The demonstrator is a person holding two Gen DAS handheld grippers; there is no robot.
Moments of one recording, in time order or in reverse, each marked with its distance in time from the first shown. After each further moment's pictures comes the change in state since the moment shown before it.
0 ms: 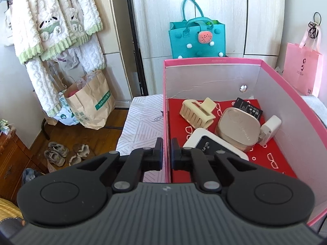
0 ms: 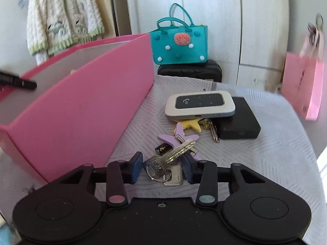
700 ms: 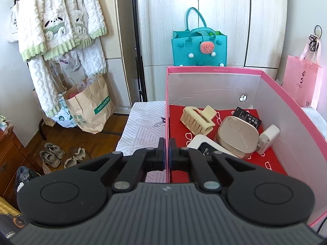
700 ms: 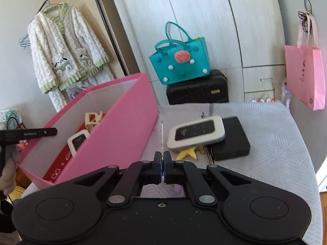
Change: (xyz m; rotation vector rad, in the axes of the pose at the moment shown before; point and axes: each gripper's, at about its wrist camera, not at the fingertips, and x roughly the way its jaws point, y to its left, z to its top) left arm -0.004 0.005 -0.005 -0.054 -0.061 -0.010; right arm -0.044 -0.028 0.035 0.123 -0.090 0.134
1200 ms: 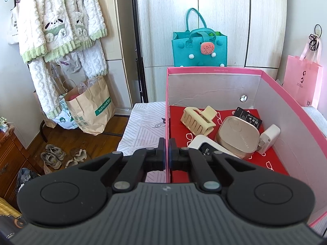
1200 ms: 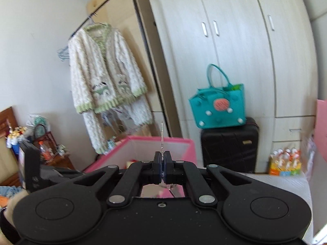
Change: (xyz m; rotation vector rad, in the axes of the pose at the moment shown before) left arm 0.000 -0.001 0.000 0.008 -0.004 0.005; right arm -0.029 0.056 0.089 -0.160 -0.155 0.178
